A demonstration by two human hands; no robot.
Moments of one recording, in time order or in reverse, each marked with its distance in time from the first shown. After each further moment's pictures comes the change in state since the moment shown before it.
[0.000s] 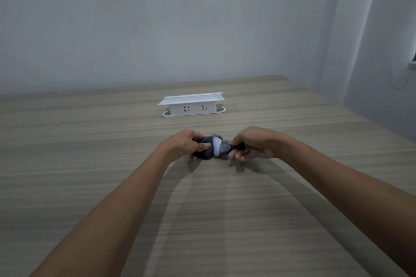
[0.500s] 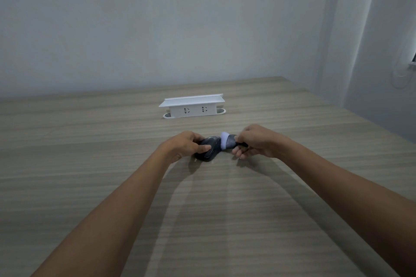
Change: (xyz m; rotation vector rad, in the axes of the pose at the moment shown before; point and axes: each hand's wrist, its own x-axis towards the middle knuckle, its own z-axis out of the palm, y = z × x) left_hand 0.002 0.000 -0.002 0.013 -0.024 -0.010; right_hand 0.006 0.003 -0.005 -0.072 0.153 -0.105
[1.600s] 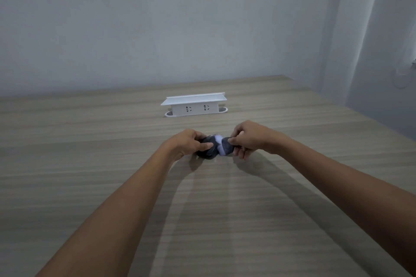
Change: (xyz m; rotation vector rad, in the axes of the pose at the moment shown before) left_hand 0.002 -0.002 -0.001 -0.001 0.024 0.032; right_hand -0.003 -0.011 0.009 -0.302 -0.001 -0.130
